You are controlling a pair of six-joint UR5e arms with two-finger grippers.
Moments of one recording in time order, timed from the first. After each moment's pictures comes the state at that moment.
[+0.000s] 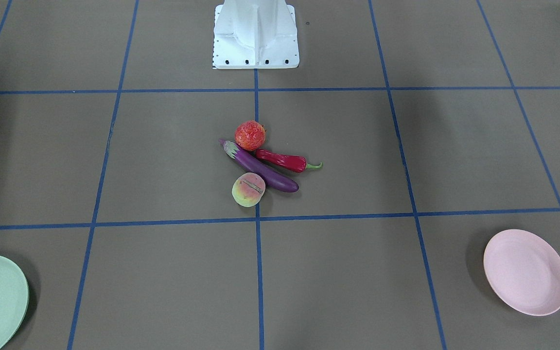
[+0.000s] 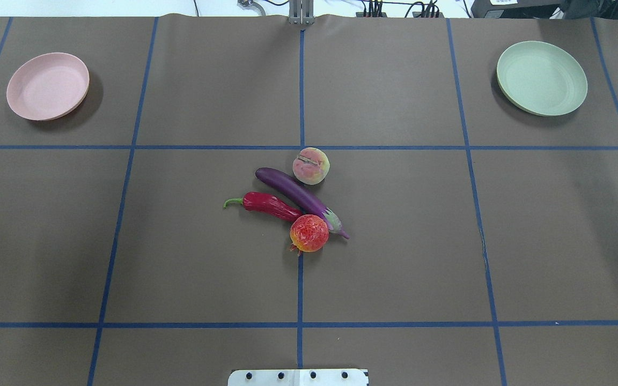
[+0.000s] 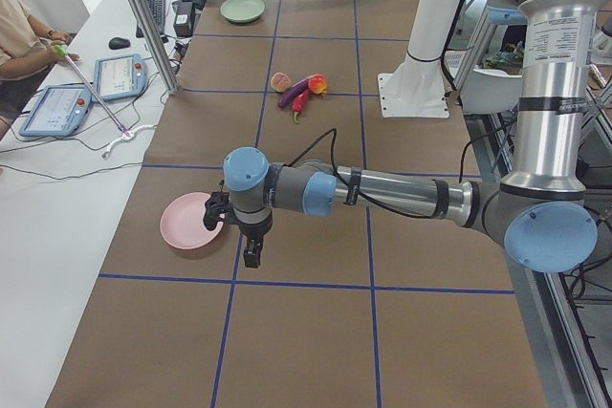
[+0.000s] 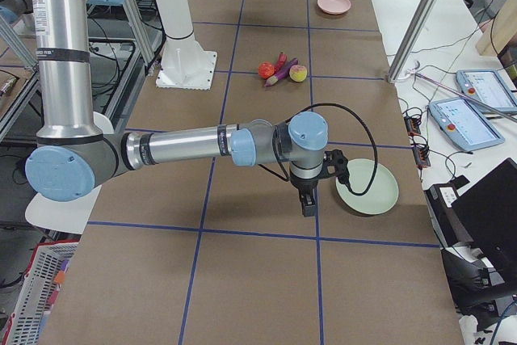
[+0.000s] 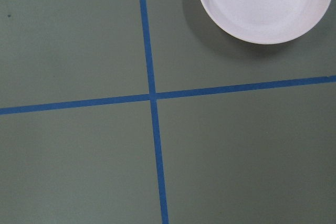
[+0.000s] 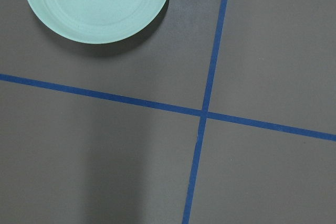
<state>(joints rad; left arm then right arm) -1.49 -1.57 -1.68 -1.60 -2.33 -0.08 1.54 -1.56 1.72 -1.59 2.33 -0.05</state>
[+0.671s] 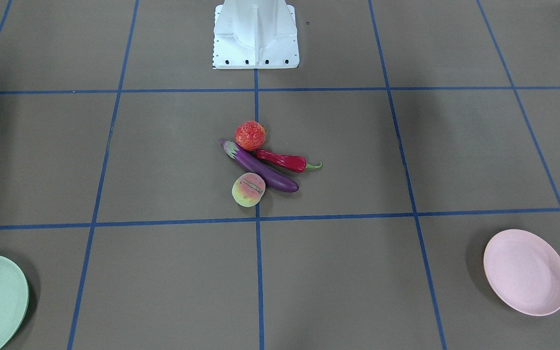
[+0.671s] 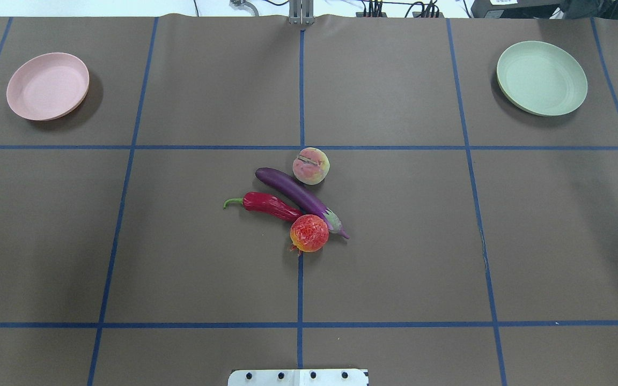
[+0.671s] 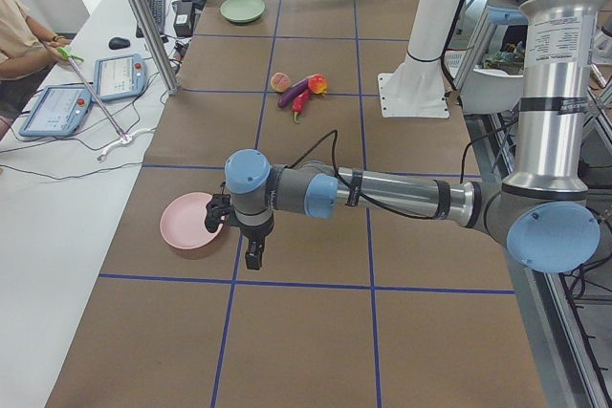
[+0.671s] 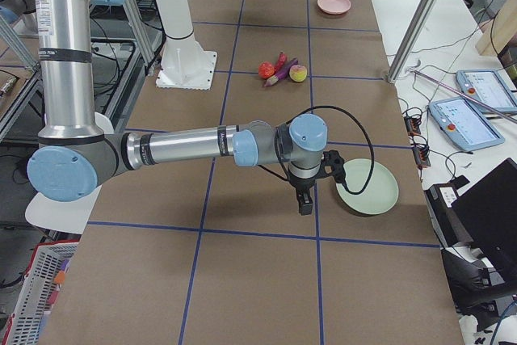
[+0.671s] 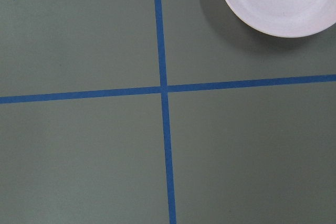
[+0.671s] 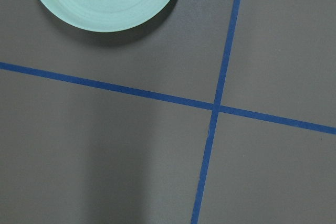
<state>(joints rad) -1.50 -1.56 -1.69 -1.60 -2.34 -0.08 1.50 -1.57 1.72 -1.58 2.33 -0.05</state>
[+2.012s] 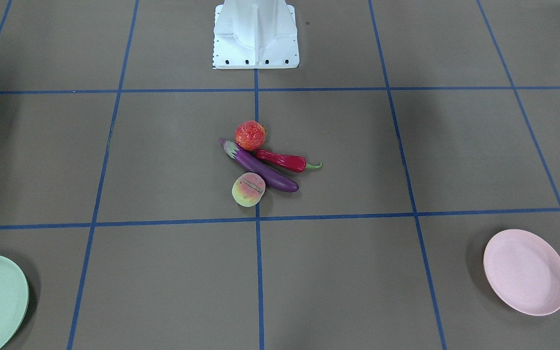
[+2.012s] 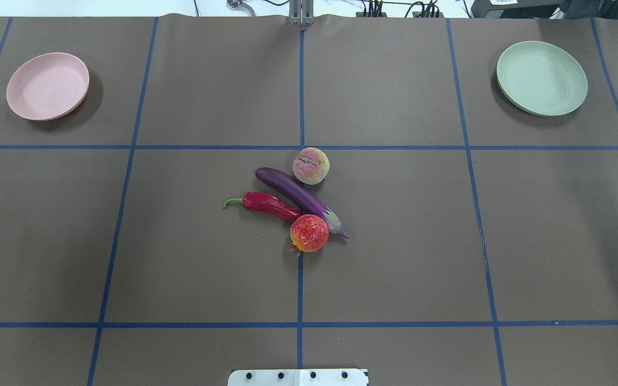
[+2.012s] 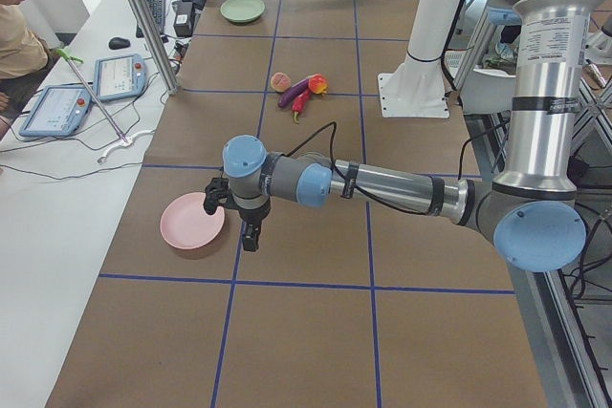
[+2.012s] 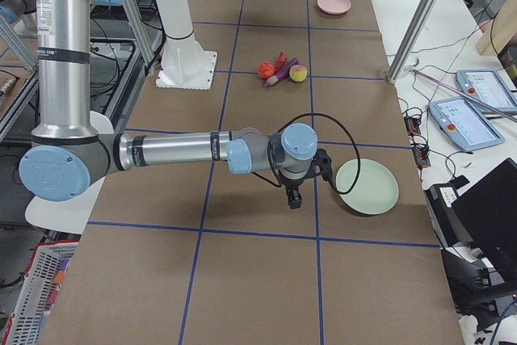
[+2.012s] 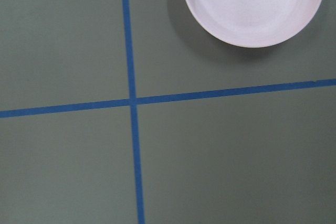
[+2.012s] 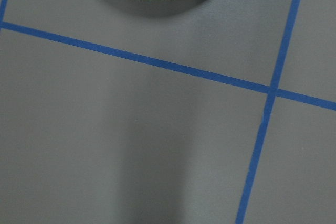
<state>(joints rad) -1.40 -1.61 -1.72 -1.63 -2.38 -0.23 1.45 -1.63 1.71 -1.49 2.49 -0.04</state>
